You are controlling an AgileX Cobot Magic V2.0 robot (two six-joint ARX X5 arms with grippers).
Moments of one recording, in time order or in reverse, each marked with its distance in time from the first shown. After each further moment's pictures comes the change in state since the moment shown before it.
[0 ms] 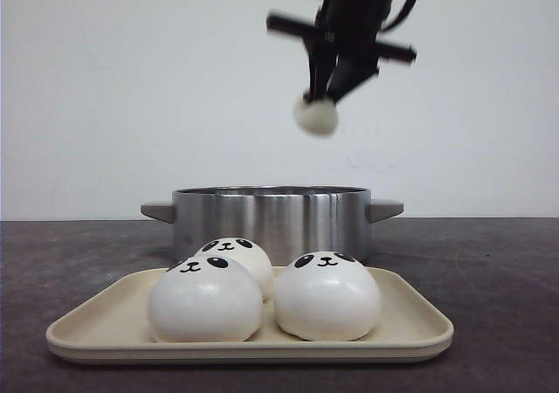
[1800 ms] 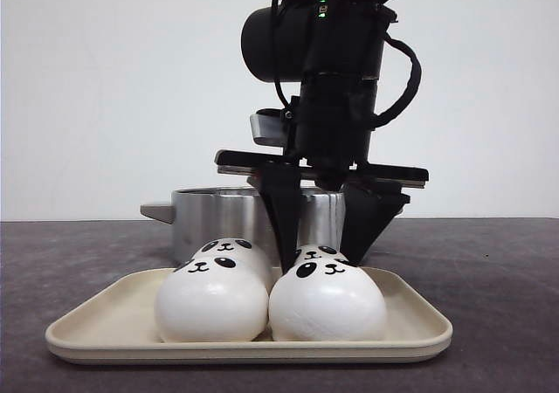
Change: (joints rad) left arm 0.083 0.000 0.000 -0.011 0.055 0.000; right arm 0.222 0.056 -0.256 -0.268 -0.081 0.249
